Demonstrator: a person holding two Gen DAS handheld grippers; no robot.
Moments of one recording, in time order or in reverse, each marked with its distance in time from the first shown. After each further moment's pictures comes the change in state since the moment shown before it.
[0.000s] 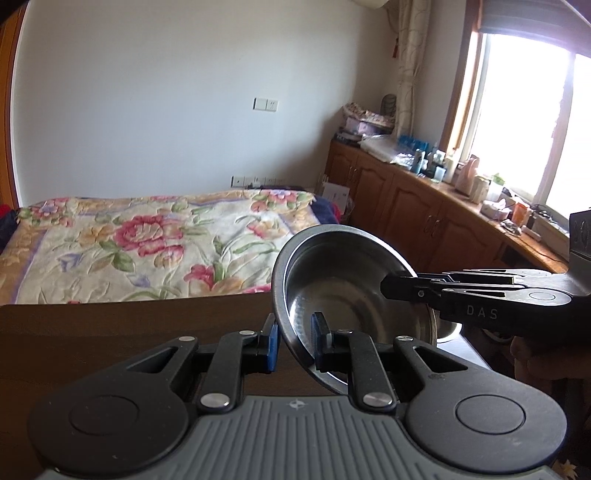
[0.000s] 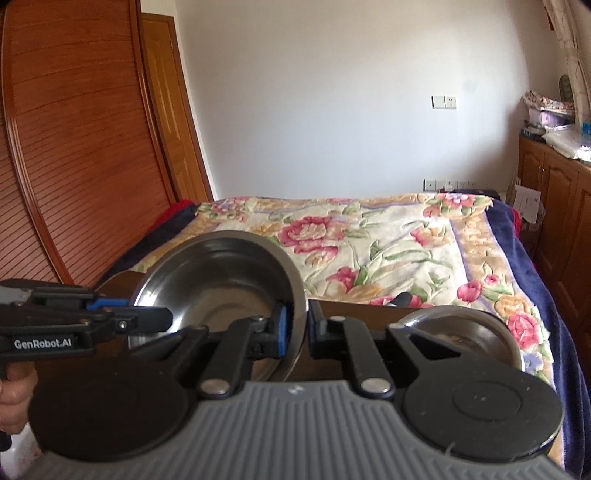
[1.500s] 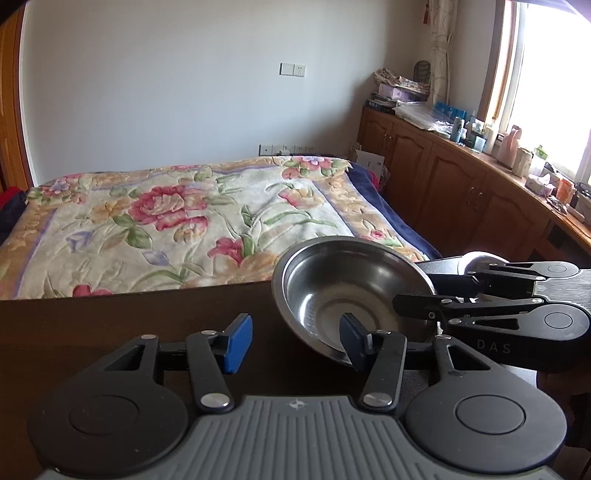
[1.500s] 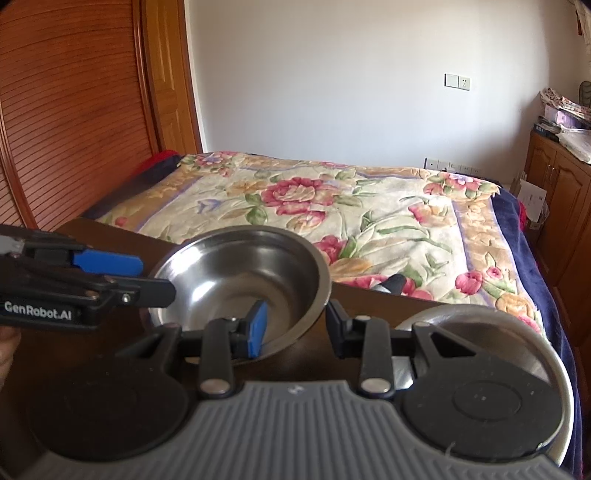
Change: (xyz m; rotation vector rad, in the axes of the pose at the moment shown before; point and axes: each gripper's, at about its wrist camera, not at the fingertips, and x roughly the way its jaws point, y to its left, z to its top) left arm 0.103 0.036 -0.005 -0.007 0.111 0.097; right arm 0.088 -0.016 -0.015 -0.103 0.125 -0.040
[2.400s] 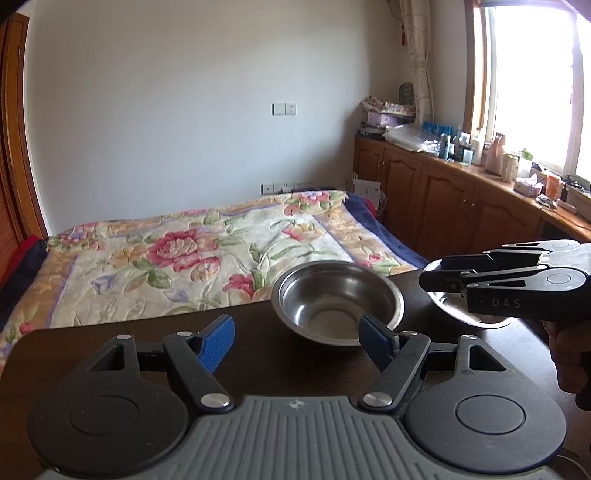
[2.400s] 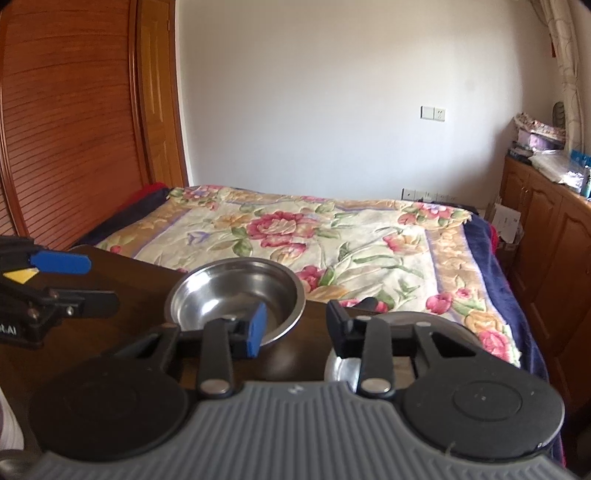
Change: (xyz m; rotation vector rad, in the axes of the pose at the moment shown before) left arm -0.066 -0.013 -0.014 0.100 -0.118 0.050; right arm -0.051 -0.005 -0.007 0.006 -0.110 -0.056
